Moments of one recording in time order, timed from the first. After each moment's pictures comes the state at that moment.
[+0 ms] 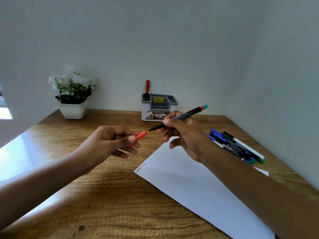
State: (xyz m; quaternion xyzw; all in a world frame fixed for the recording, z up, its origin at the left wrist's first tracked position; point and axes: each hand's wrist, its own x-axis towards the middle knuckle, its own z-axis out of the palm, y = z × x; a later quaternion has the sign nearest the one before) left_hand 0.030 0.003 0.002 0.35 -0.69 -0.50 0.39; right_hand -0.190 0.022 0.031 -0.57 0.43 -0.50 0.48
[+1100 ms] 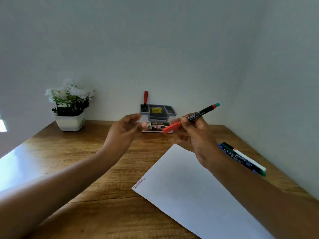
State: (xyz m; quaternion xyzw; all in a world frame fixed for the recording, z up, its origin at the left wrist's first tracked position) left_hand -0.021 -0.053 0.007 0.41 -0.63 -0.39 0.53; right_hand -0.209 -0.002 0.033 -0.51 0.48 -0.60 0.39
